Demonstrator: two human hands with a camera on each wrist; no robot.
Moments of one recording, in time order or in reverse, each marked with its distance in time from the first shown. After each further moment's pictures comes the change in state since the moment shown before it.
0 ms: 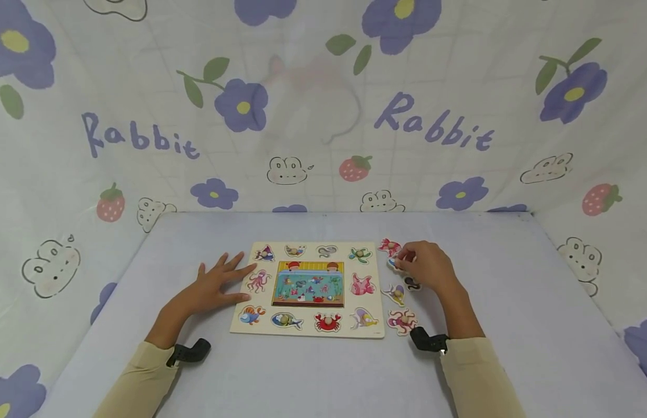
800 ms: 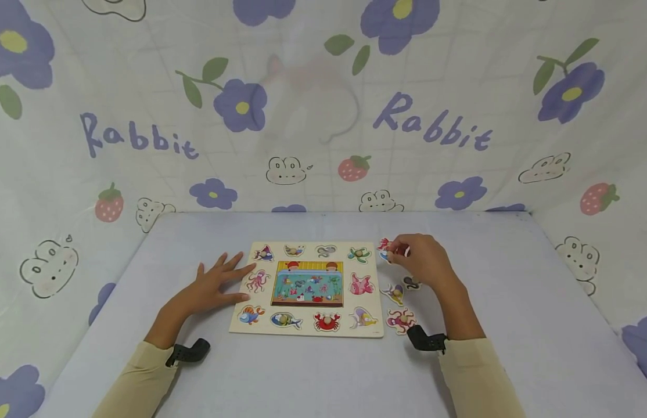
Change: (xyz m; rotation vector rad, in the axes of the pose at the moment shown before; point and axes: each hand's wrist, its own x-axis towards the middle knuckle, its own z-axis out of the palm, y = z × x) left_hand -0.001 0.002 -0.001 0.001 0.000 0.007; right_hand -0.006 -0.026 -0.015 -0.026 0.046 -0.087
